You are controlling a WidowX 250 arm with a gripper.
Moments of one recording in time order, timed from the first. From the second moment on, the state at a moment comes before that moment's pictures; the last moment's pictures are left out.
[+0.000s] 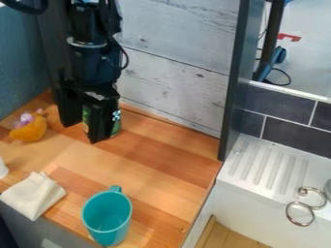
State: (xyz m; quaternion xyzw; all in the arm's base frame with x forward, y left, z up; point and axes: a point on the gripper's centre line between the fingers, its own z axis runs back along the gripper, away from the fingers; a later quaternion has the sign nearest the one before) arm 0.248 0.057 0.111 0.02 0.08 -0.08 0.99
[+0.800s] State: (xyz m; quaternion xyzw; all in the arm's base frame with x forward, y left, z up) arm 0.264 0.115 0.166 0.02 0.01 -0.06 1.00
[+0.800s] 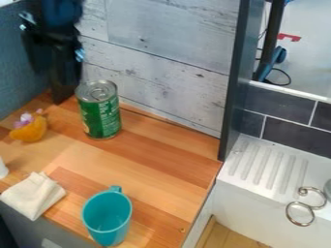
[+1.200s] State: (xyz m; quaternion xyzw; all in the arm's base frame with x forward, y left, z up) arm 0.286 0.175 0.171 0.07 -0.06 -0.05 0.99
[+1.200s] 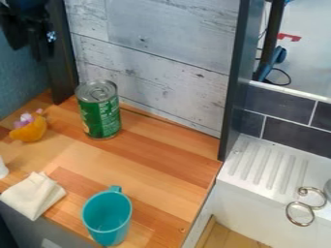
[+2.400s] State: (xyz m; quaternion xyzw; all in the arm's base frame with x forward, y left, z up) arm 0.357 0.205 0.089 0.10 -0.02 -0.09 0.99
